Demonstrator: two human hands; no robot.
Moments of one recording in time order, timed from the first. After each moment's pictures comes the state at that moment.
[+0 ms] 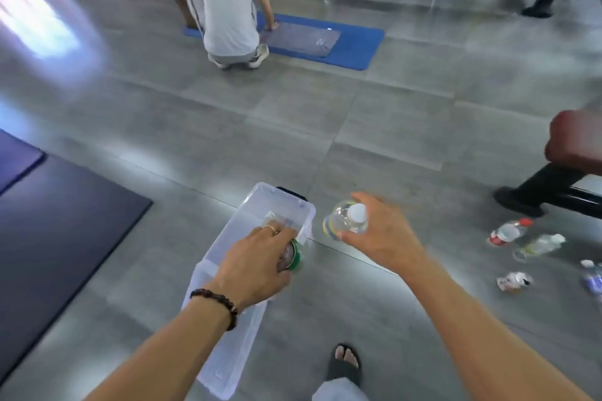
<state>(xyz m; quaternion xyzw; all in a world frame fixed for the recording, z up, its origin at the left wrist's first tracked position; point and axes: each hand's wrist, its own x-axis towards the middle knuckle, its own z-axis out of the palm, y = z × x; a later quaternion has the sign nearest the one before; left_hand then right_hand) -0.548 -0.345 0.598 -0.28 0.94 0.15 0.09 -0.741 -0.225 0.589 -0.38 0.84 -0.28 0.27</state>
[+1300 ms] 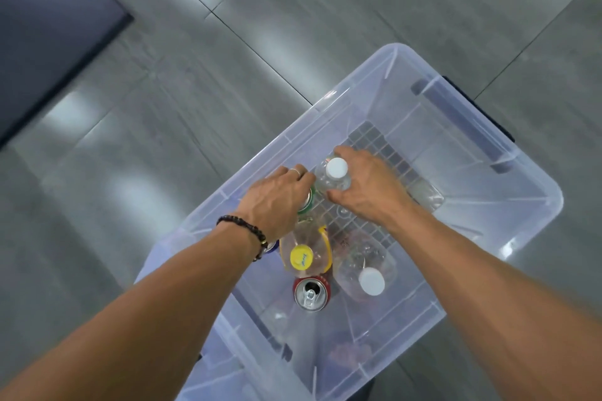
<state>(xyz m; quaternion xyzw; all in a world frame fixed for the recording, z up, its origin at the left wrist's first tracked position) -0.520 -0.666 0.031 -0.39 0.88 0.19 0.18 -0.686 -0.631 0.015 -0.56 0.73 -0.07 0.40</state>
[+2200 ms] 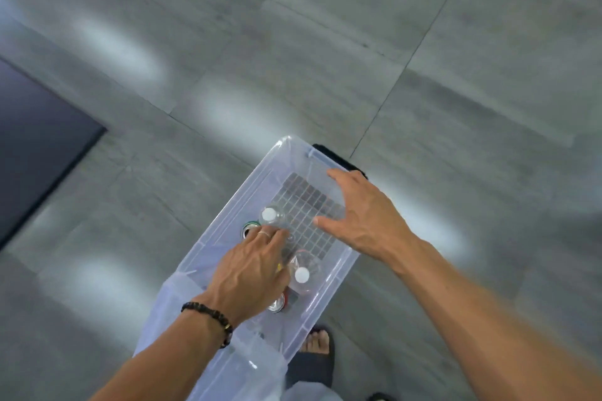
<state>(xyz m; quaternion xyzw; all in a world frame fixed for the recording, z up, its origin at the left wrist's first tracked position) -0.555 -0.597 0.235 -0.33 0.91 0.25 0.10 -0.757 -0.547 0.264 -0.50 0.78 -0.12 0.35</state>
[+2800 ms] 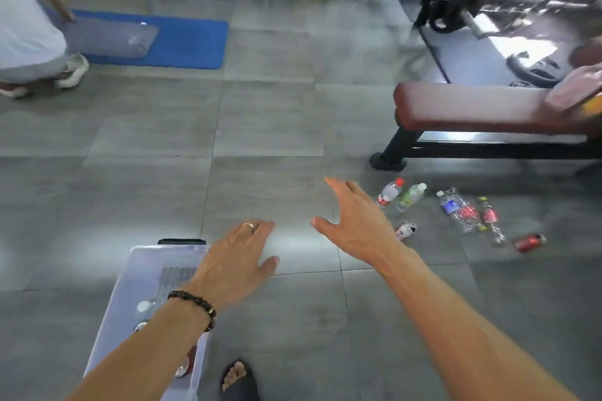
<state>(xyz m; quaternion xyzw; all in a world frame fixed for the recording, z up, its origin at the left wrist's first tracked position) -0.735 -0.397 0.540 -0.03 0.98 0.21 0.06 -0.851 -0.217 0.589 -0.24 0.93 -0.22 0.15</state>
